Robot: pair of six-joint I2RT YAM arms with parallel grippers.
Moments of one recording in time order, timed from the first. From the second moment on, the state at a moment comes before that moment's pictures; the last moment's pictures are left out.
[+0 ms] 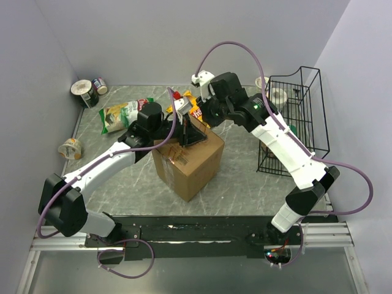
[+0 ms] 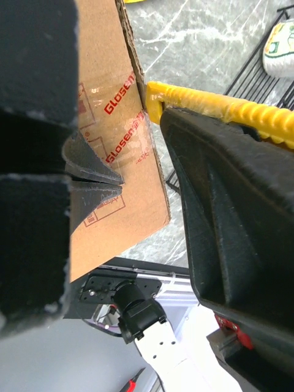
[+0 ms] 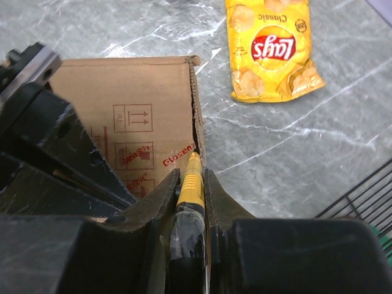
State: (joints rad) left arm -0.59 1.41 1.11 0.11 0.73 -0.23; right arm 0.71 1.62 1.94 -1.00 0.03 -0.09
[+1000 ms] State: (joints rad) left arm -0.61 1.40 1.08 0.16 0.66 -0.22; right arm 0.72 1.53 1.93 -1.07 0.08 -0.11
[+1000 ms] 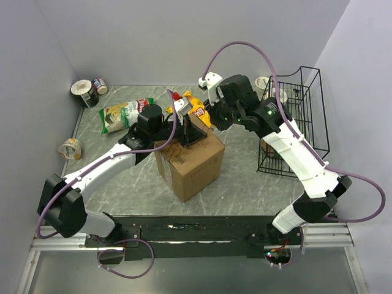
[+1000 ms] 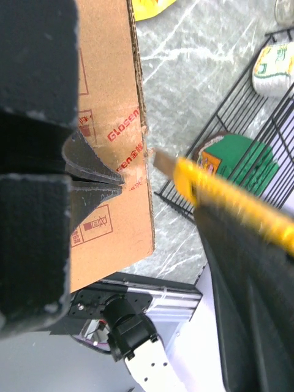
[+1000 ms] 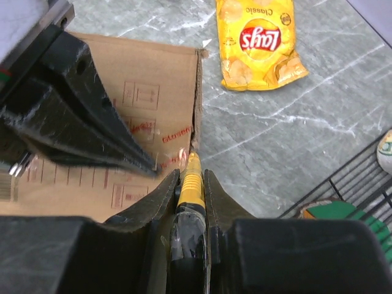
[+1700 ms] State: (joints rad) left arm -0.61 1.39 1.07 0.17 0.65 -0.22; right arm 0.73 1.42 1.83 -1.00 0.14 -0.06
